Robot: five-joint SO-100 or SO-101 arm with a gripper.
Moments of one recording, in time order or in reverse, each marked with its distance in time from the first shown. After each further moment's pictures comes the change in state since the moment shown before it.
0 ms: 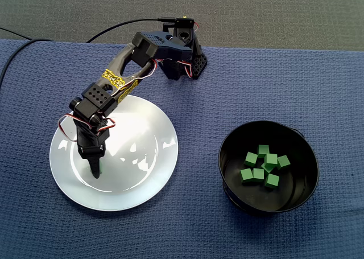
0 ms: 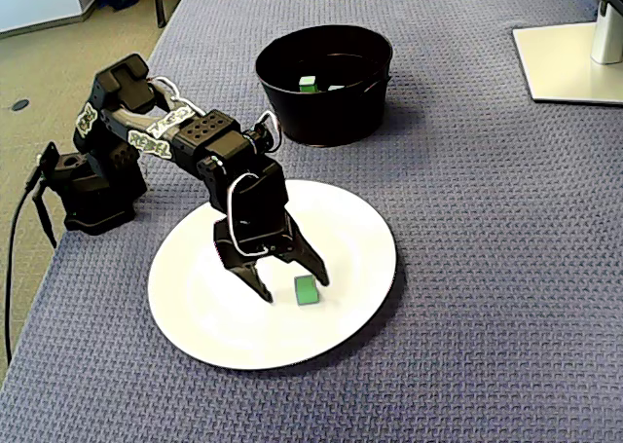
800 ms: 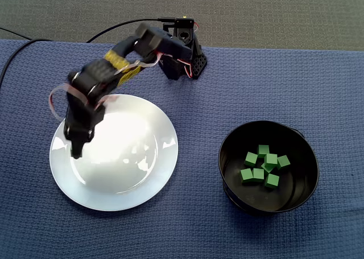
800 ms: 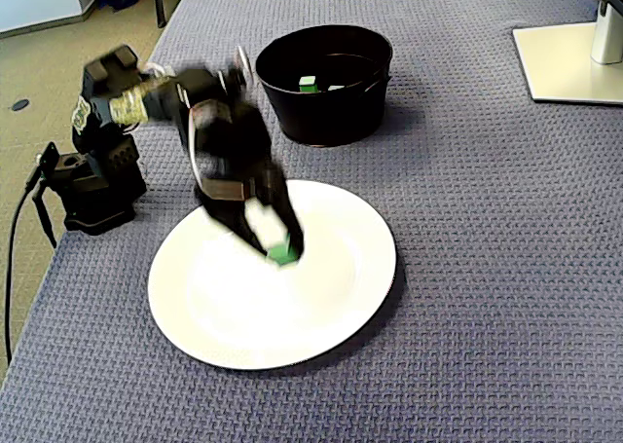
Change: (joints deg) arm -0.8 10.9 -15.2 6.3 8.9
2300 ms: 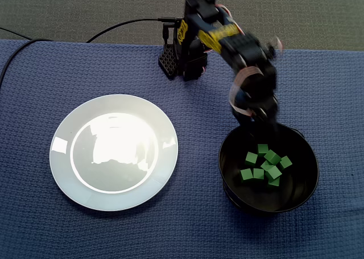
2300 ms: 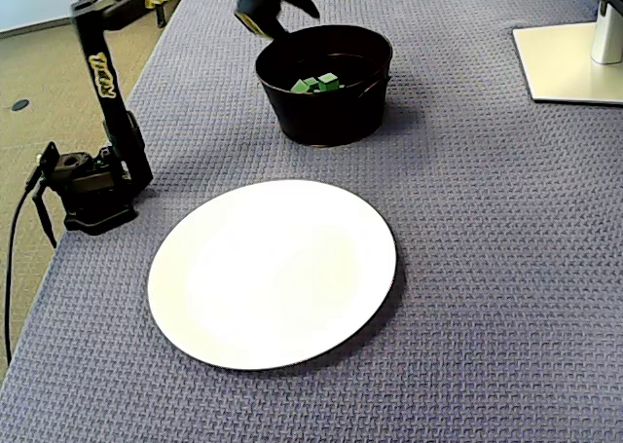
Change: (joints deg) arm -62.8 41.0 40.0 -8.7 13.6
